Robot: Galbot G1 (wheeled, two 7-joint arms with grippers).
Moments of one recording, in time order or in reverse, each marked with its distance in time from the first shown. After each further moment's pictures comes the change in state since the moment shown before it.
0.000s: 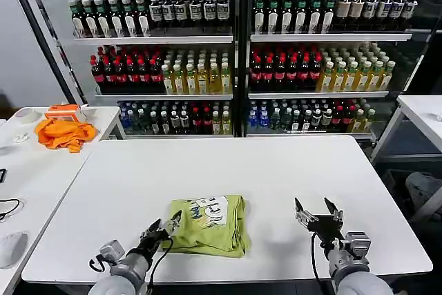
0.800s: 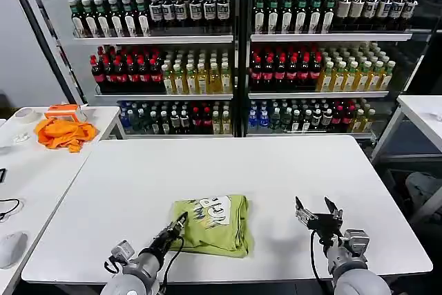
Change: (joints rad) left arm -0.027 -0.060 0.021 0.048 -0.124 -0.030 0.017; right arm 0.023 0.020 0.000 -0.023 0.000 -0.009 0.008
